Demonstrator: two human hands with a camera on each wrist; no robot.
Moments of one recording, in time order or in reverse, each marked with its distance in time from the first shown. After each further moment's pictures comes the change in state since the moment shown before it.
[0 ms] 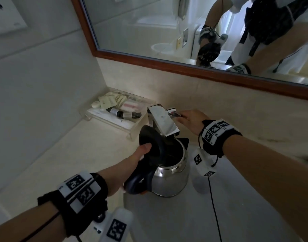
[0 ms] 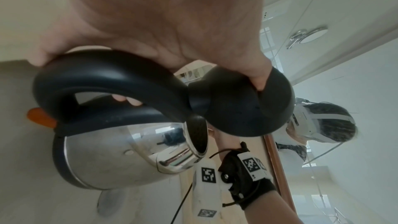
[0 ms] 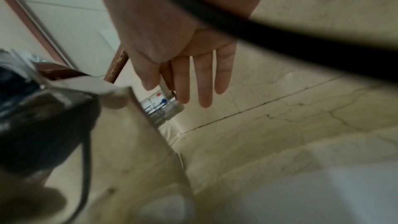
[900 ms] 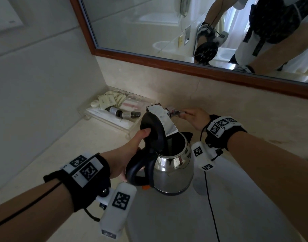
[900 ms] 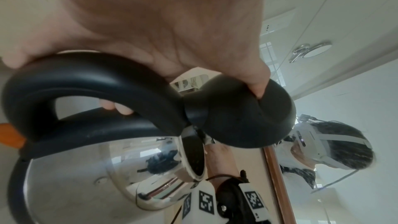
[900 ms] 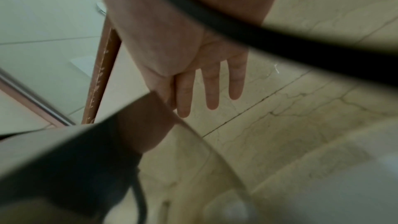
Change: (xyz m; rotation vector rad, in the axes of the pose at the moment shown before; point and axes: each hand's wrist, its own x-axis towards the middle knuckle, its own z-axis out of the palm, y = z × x) left_hand 0.018 0.030 -0.006 0.105 0.000 -0.060; right_hand 0.020 0.023 0.006 0.267 0.045 0.002
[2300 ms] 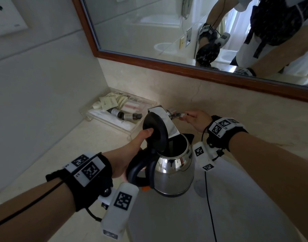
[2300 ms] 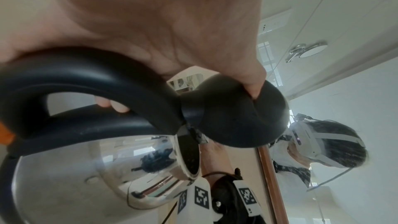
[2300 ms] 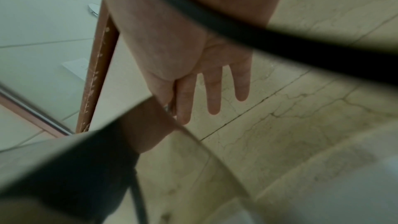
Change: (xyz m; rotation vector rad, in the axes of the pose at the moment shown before) left_hand -0.007 0.006 0.001 0.014 -0.040 0.070; right_hand 0.007 0.007 0.006 0.128 0.011 0.107
